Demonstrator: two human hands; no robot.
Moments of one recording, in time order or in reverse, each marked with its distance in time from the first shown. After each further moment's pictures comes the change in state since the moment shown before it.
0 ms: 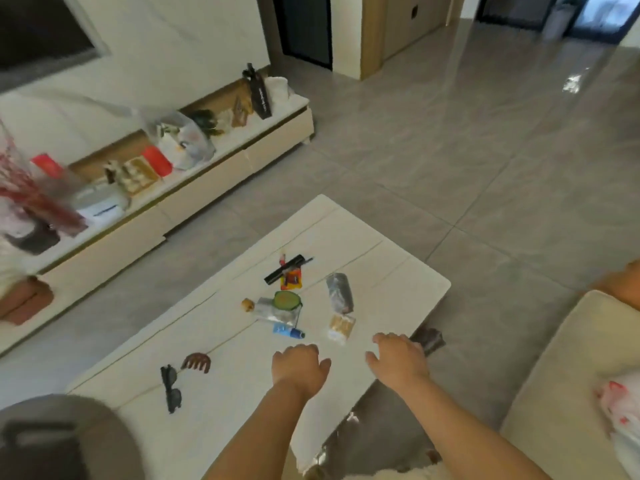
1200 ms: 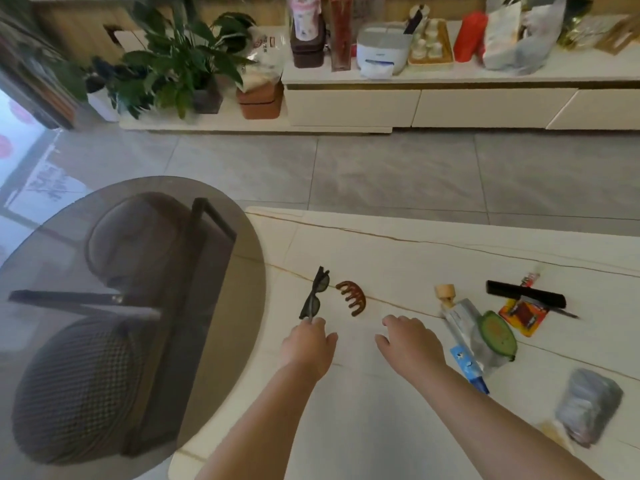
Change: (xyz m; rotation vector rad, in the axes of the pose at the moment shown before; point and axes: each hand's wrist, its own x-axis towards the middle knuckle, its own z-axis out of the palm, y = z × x) left_hand 0.061 -0.338 0.160 -0.834 0.036 -0.792; right_hand 0.173 -0.365 0.191 -0.491 -0.261 -0.750
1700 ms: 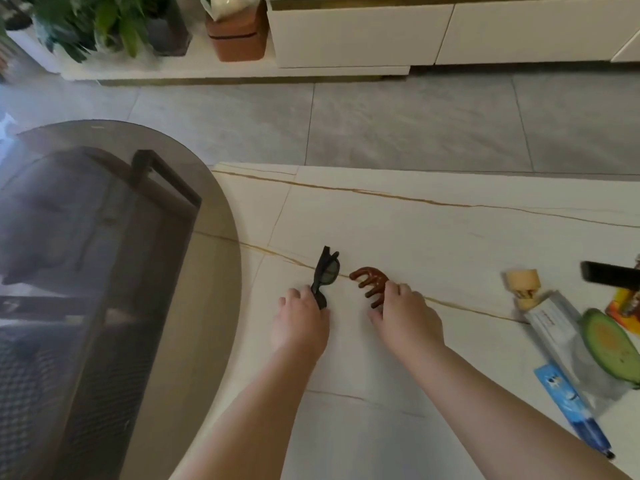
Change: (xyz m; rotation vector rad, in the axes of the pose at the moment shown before) left_hand 0.185 -0.052 0.085 -0.038 0.119 -0.066; right_hand 0.169 -0.018 0.126 0.059 0.080 0.118
